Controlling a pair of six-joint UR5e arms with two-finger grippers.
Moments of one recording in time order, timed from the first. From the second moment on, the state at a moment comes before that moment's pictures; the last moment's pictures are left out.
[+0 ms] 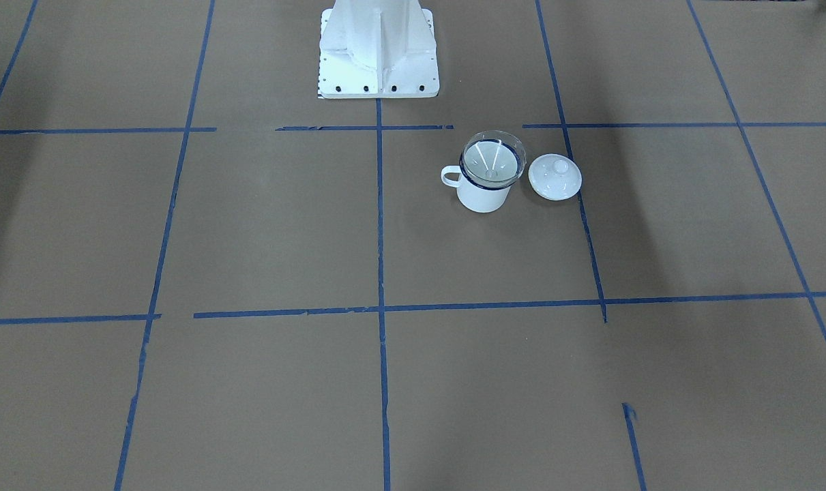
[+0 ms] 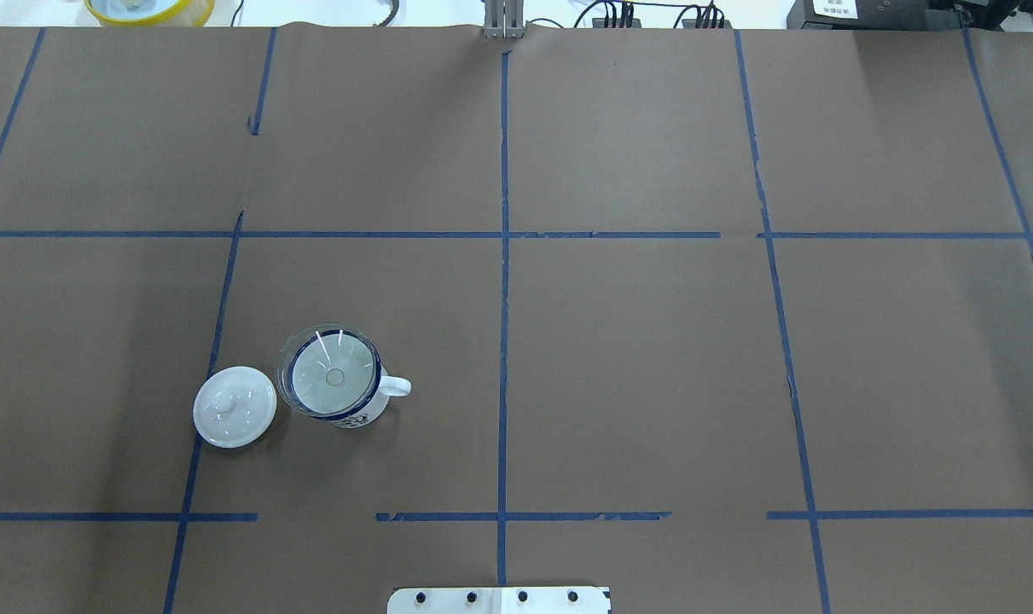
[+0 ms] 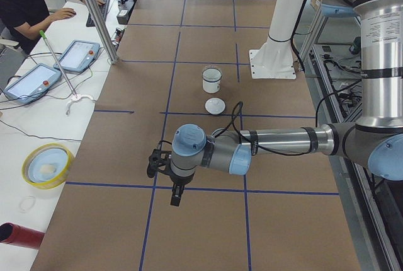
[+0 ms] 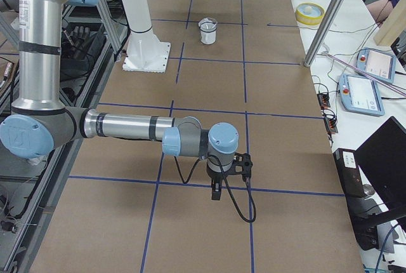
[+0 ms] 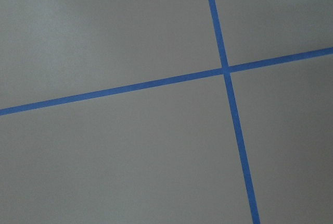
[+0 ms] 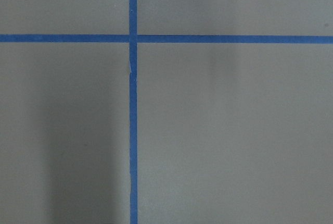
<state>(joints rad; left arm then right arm) -1.61 -1.43 -1.67 -1.87 -2.29 -0.07 1.57 -1.68 1.66 -1.57 2.29 0.01</state>
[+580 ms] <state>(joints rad) -1.43 -1.44 -1.84 -1.88 -2.31 -0.61 1.57 -1.68 1.66 -1.57 2.29 0.01</state>
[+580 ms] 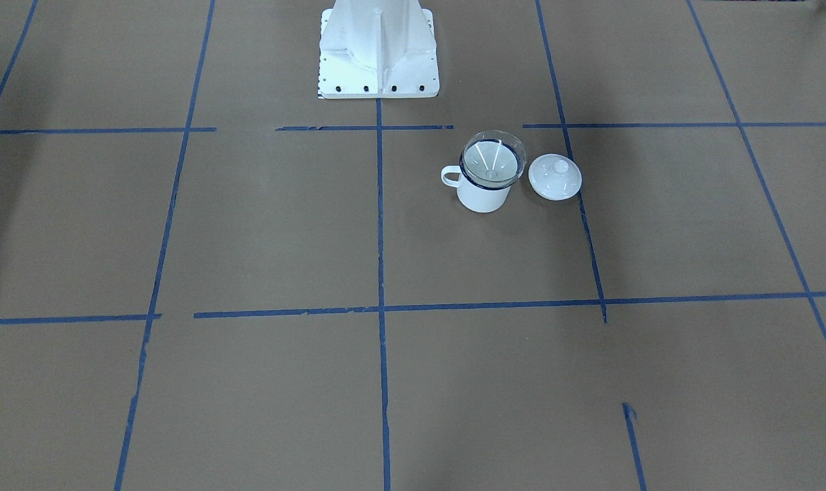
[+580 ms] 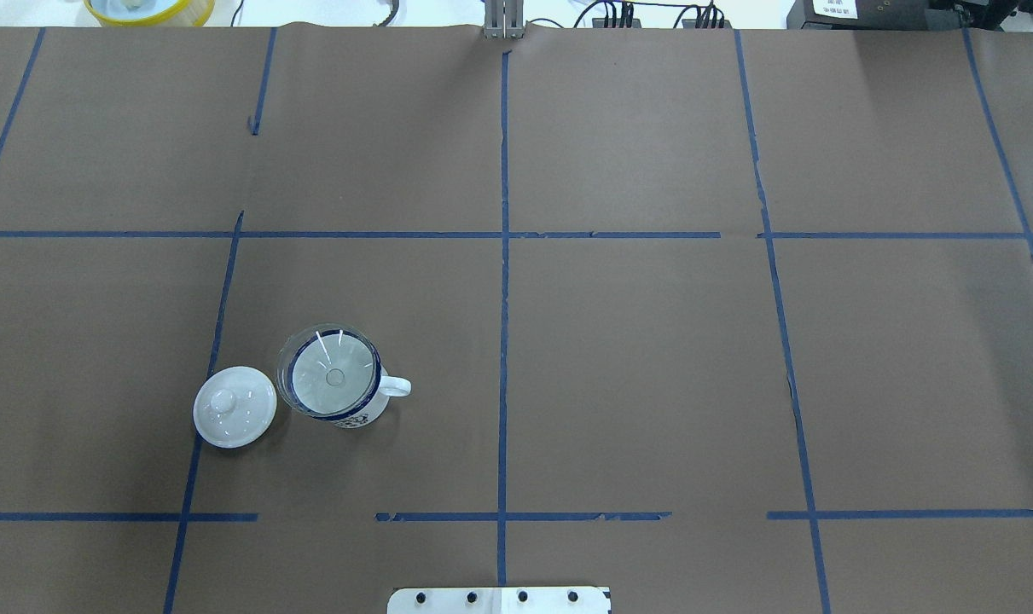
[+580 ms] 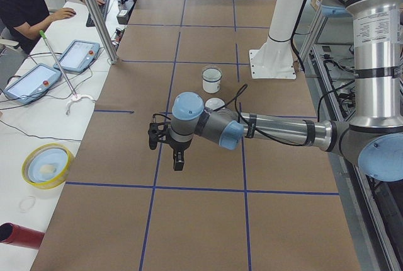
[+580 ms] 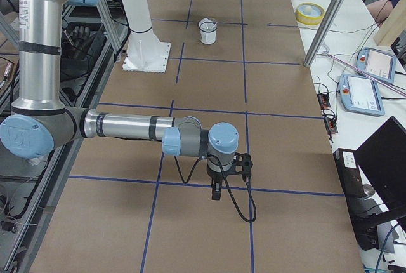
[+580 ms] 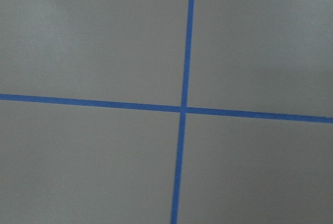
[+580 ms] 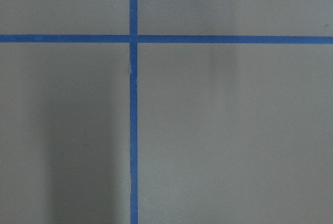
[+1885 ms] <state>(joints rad) -0.77 -2.16 -1.94 -1.28 -2.02 -1.93 1.57 -1.68 1.66 -1.57 2.29 0.01</state>
